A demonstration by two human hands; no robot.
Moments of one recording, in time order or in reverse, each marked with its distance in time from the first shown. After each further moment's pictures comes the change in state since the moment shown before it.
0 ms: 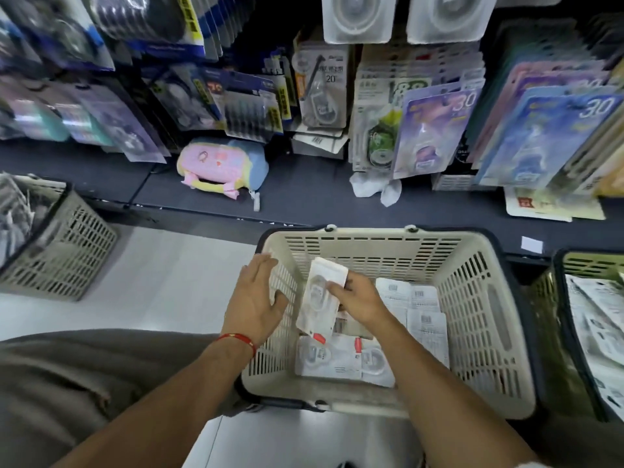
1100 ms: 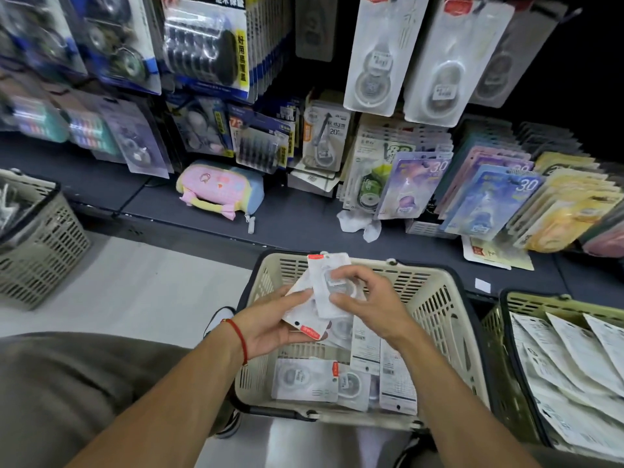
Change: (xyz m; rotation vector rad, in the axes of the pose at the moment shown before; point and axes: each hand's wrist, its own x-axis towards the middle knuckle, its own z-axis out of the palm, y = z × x) left_hand 0.001 0.035 -0.019 -1.507 -0.674 -0.471; right_hand -0.091 -0.095 -0.050 -0.057 -0.033 -0.417
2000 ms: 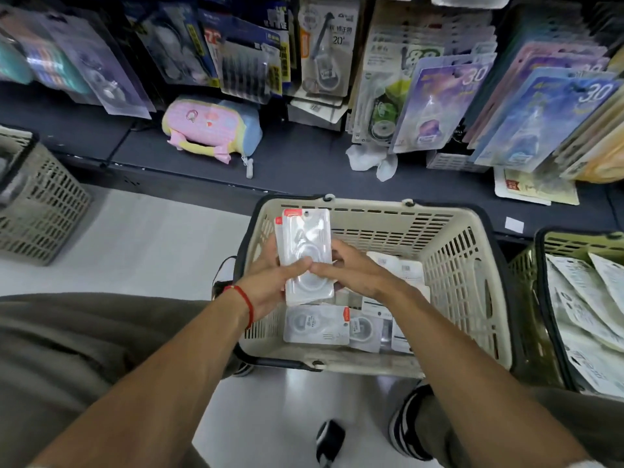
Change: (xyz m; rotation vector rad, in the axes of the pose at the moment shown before) left_hand 0.015 -0.026 -0.017 0.323 0.245 0.147; right_hand 0.024 0.064 0.033 -0.003 -0.279 0.378
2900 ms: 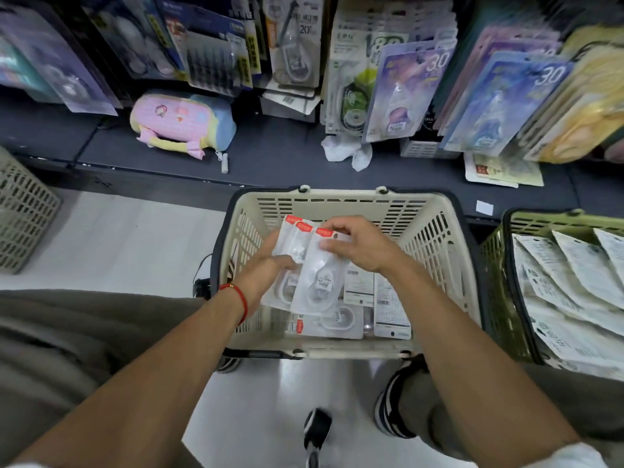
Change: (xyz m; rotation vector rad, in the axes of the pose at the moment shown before) left_hand 0.010 -0.010 0.019 0.259 0.056 0.035; right_hand -0.017 -0.008 -0.047 -0.201 0.115 -0.196
